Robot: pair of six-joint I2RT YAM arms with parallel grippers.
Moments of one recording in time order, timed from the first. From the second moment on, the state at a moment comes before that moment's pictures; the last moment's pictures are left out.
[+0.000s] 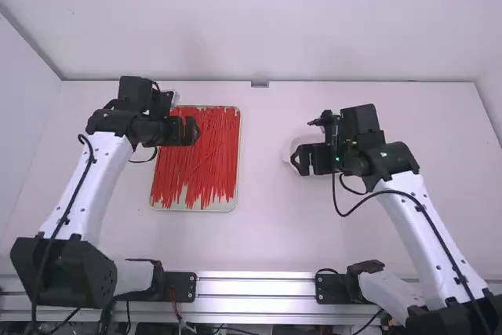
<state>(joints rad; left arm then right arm) 0.01 1.40 1.28 -0.92 0.30 -0.08 0.26 1.20 1.10 -0.92 -0.35 0.10</state>
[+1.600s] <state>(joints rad) -0.09 1.94 1.64 -0.72 0.31 -0.10 0.26 1.20 1.13 -0.95 -0.46 0.08</state>
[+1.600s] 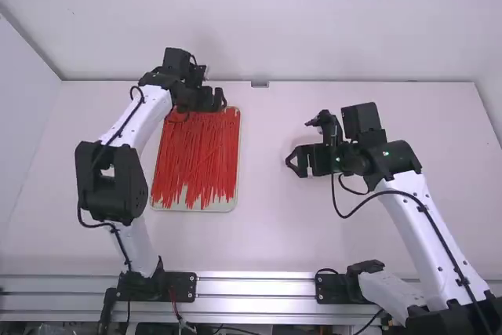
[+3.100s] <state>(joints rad) -0.16 2.21 1.64 -0.47 0.14 -0.24 0.24 1.20 1.13 -0.93 -0.44 0.08</state>
